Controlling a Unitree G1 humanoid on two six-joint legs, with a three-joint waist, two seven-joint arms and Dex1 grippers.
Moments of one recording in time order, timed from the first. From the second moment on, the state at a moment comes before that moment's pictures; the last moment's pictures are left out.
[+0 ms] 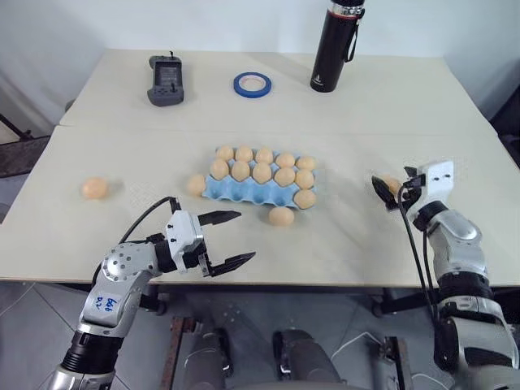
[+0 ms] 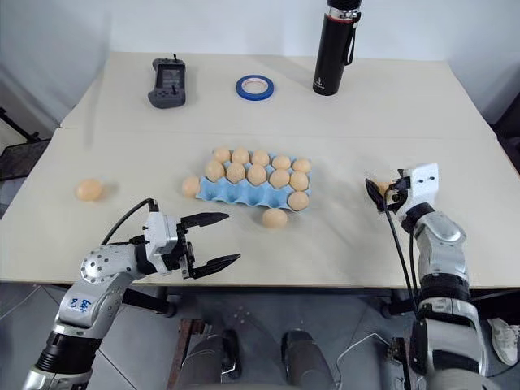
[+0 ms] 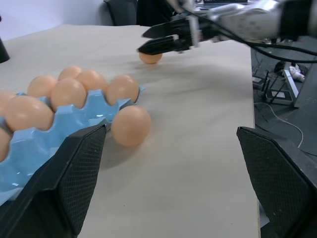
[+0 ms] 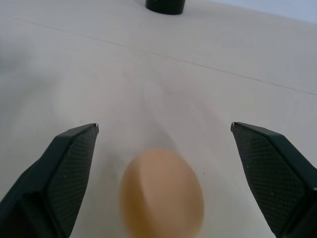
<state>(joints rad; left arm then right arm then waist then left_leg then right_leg) -0.15 0.52 -0.03 -0.23 -0.40 0.09 -0.92 -0.61 -0.54 -0.26 0.78 0.20 -0.13 0.59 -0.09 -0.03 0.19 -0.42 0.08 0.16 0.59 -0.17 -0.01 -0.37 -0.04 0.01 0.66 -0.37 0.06</state>
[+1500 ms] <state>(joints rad) 0.00 0.57 0.12 -0.19 -0.39 0.05 -0.84 -0.53 -0.30 0.04 0.16 0.28 0.11 0.80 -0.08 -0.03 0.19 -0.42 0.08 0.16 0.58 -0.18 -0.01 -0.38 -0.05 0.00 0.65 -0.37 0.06</state>
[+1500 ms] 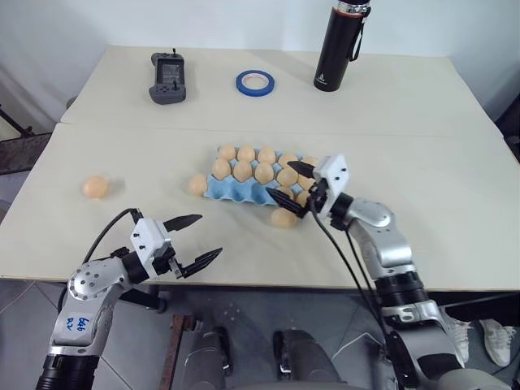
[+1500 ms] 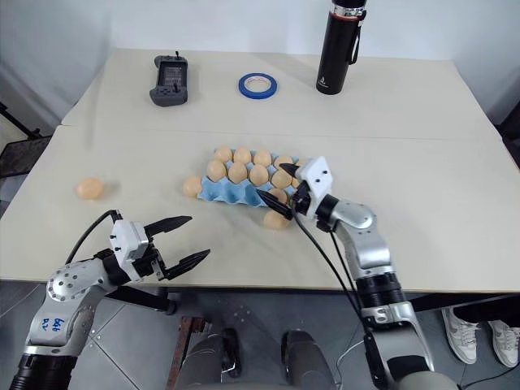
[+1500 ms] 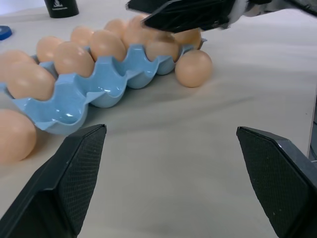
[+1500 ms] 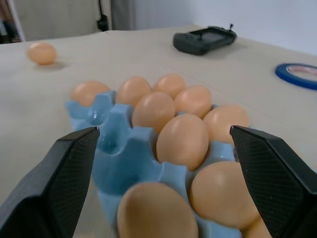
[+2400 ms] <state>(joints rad) -0.10 0.60 0.09 -0.11 -0.39 0.04 -0.96 -0.14 -0.60 -0.06 0.01 0.38 0.01 1.09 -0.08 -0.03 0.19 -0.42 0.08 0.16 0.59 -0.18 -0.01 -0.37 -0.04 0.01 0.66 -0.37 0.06</state>
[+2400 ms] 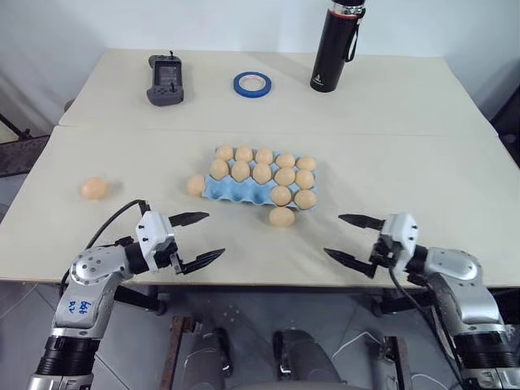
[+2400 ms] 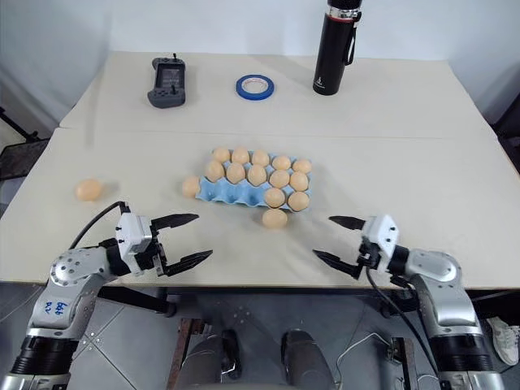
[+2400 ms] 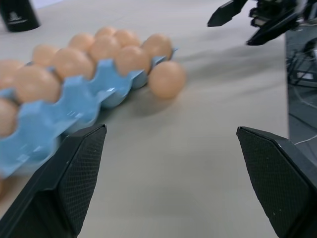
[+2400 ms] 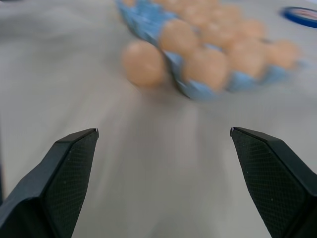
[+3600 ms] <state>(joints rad) 0.06 0.60 0.18 -0.24 -0.39 0.05 -0.84 -0.41 -0.29 0.19 0.07 0.30 0.23 0.94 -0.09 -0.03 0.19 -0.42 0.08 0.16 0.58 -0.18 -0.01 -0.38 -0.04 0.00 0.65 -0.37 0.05</state>
